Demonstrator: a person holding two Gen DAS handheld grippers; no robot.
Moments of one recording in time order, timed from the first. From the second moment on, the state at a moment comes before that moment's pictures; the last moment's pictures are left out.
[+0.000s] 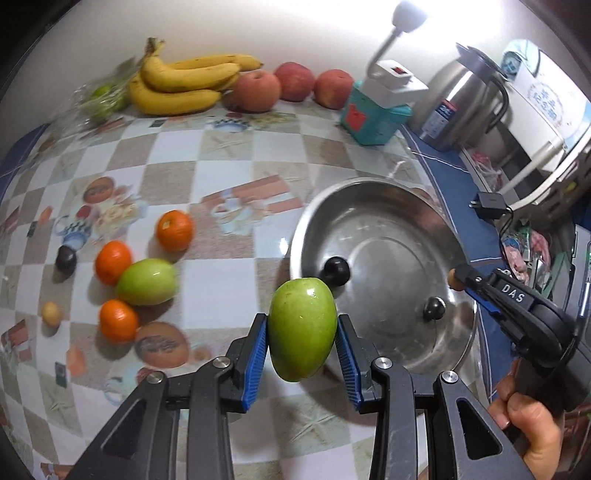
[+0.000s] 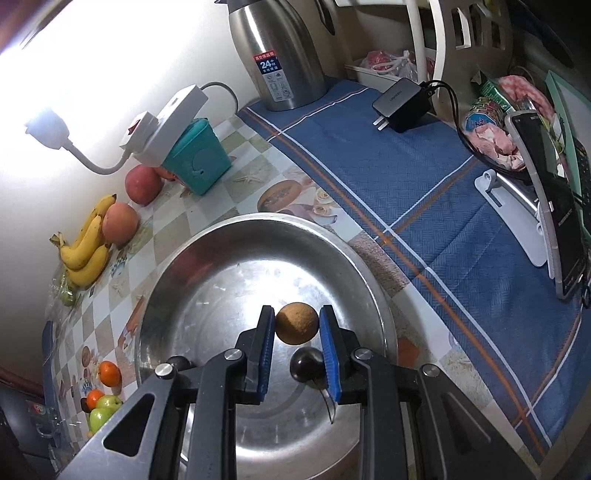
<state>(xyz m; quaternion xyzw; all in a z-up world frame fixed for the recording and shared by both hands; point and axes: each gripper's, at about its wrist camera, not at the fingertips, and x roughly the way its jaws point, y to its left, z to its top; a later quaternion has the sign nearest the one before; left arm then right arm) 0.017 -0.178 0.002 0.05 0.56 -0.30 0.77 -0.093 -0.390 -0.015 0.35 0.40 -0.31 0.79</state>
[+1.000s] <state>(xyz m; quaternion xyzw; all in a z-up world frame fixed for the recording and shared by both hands) 0.010 -0.233 -0.028 0.12 0.54 -0.33 0.77 -0.088 -0.392 -0.040 0.34 0.40 -0.31 0.79</state>
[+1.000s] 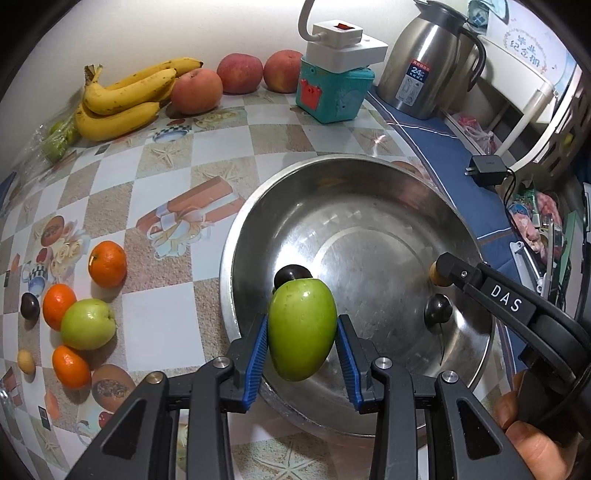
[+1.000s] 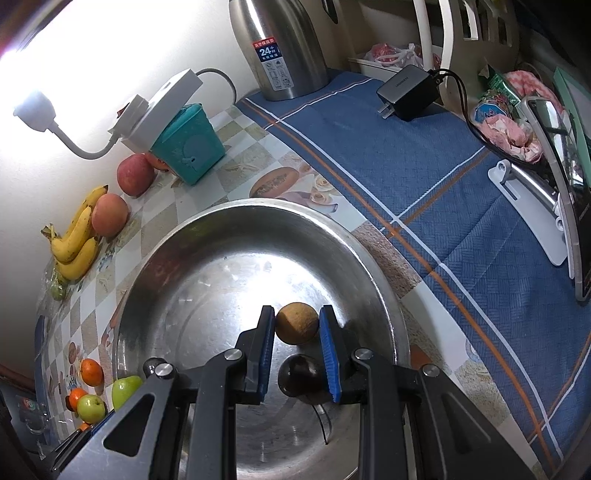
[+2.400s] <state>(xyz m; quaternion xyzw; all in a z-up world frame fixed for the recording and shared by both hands) 0.043 -0.183 -0.006 0.06 0.58 -0.21 0.79 -0.088 -0.390 -0.035 0.34 0.40 -0.31 0.79</state>
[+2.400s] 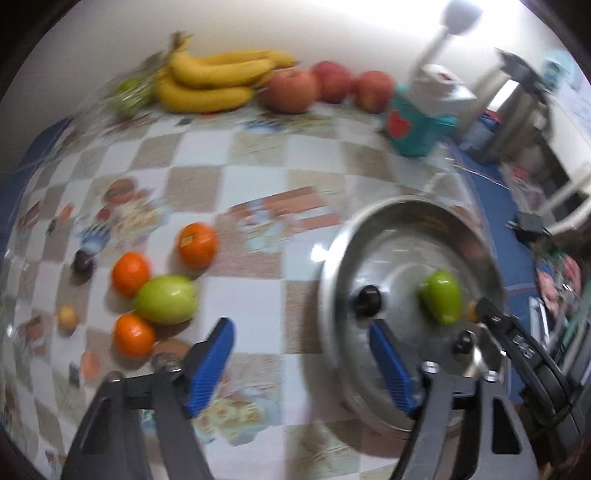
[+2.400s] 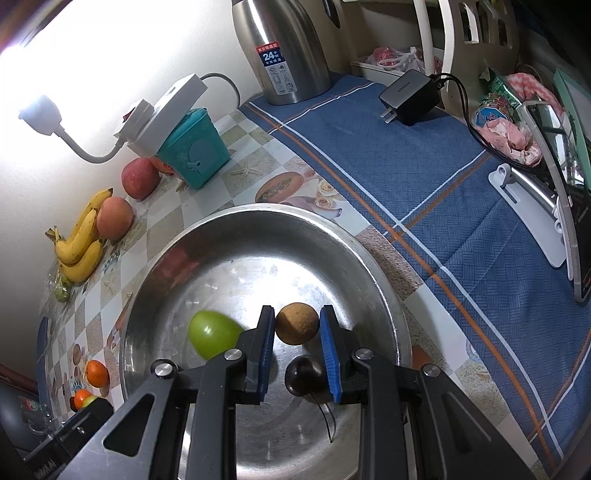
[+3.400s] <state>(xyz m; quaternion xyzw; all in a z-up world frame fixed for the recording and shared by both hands) 0.068 -0.118 -0.014 -0.02 0.62 -0.11 0.77 -0.064 -0.353 -0.016 0.25 0.44 -0.28 0.81</state>
